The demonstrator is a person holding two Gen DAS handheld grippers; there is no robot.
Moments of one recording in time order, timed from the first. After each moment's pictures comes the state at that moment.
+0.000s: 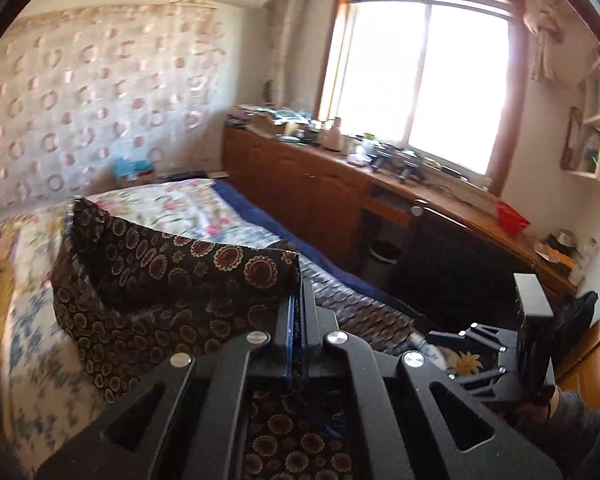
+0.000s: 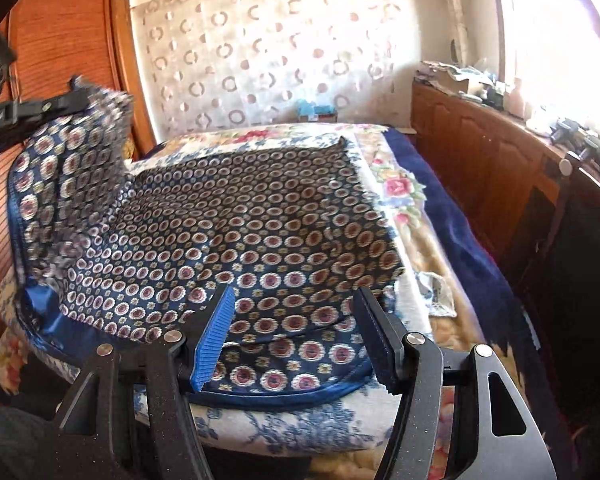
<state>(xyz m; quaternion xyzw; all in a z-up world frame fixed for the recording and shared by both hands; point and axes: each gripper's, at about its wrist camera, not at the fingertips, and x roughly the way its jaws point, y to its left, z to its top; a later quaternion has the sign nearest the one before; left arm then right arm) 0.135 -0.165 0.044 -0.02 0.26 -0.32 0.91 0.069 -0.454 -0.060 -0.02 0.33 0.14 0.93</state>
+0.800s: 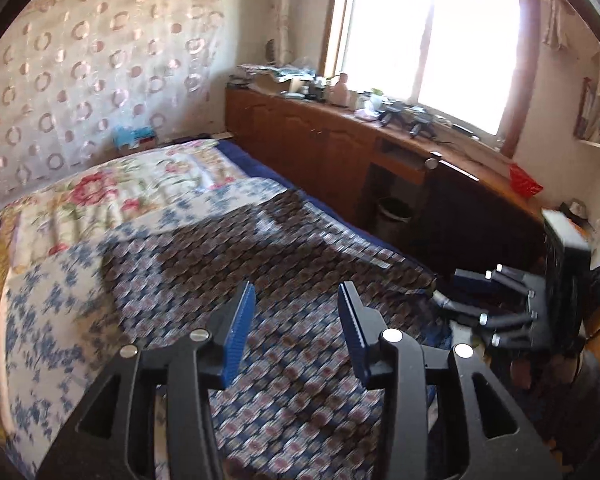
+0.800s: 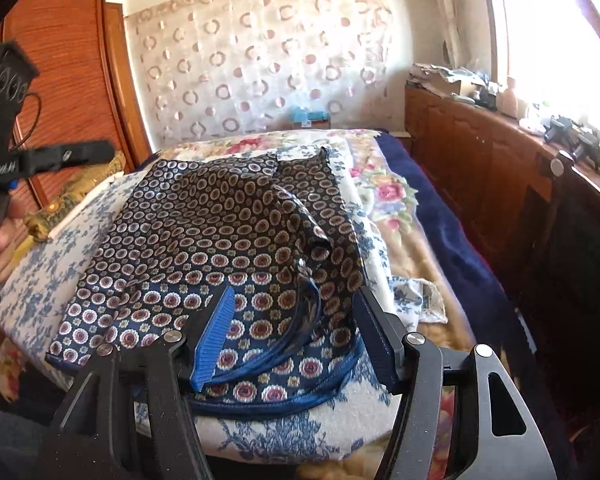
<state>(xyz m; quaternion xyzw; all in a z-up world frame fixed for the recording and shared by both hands) 0.144 -0.172 0.010 0.02 0.33 -0.29 0.90 0.094 -0.462 -0.051 -0.02 0.33 0.14 0.93</state>
